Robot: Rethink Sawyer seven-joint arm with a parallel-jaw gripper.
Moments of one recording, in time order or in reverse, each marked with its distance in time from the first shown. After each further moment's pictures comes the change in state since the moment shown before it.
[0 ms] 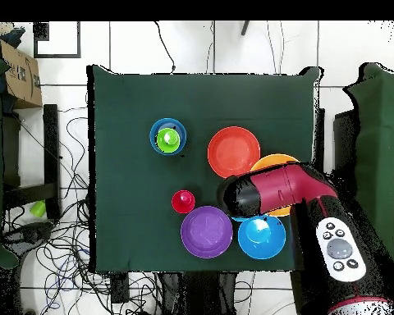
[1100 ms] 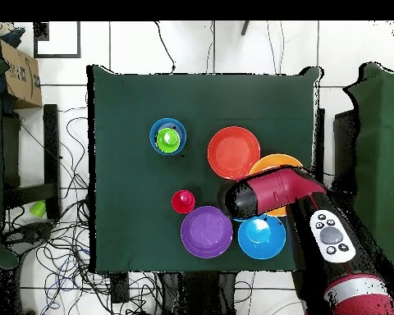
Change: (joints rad) arm -0.014 0.108 0.001 -0.012 -0.047 -0.054 0.000
